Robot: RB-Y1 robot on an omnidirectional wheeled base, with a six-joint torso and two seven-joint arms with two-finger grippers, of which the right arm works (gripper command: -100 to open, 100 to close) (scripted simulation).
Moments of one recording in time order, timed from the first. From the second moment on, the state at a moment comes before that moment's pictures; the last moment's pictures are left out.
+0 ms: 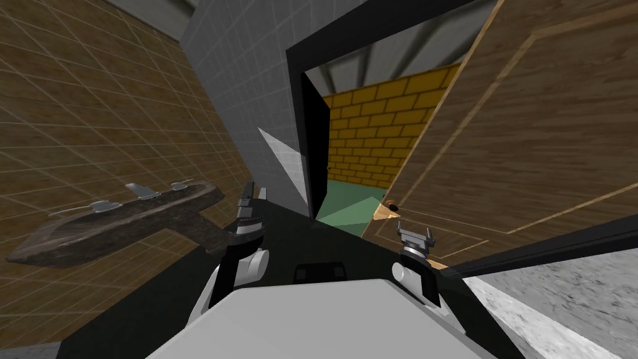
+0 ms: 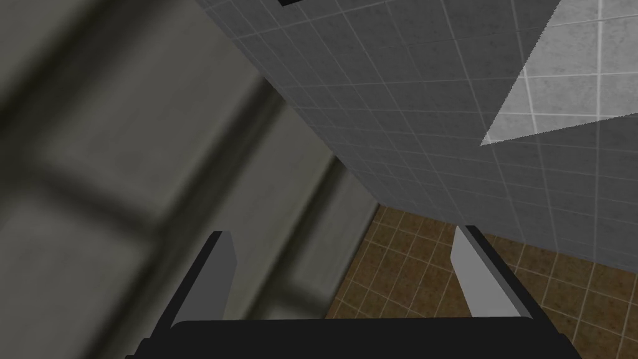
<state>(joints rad) 0.31 -0.16 -0.42 -1.32 -0.49 -0.73 -0.80</state>
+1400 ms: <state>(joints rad) 0.24 -0.21 -0.53 -0.98 -0.65 -0.81 -1.05</state>
